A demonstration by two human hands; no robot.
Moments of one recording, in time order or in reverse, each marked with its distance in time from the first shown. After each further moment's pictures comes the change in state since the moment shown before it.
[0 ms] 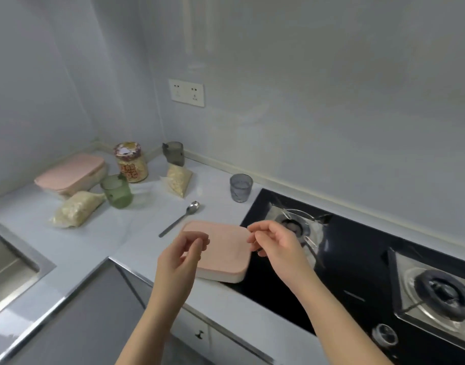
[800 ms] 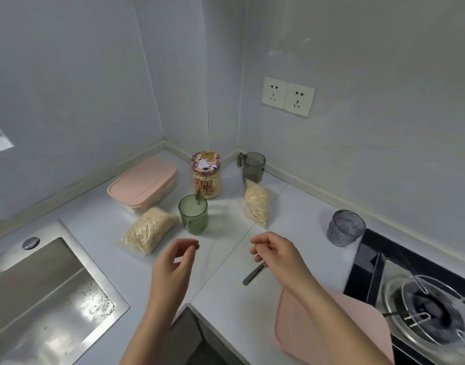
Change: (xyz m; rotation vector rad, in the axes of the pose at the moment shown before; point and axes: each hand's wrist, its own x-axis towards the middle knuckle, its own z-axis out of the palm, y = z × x) left_hand 0.203 -0.104 -0.197 0.122 0.242 -0.171; right_hand 0.212 0.003 0.240 -0.099 -0.234 0.135
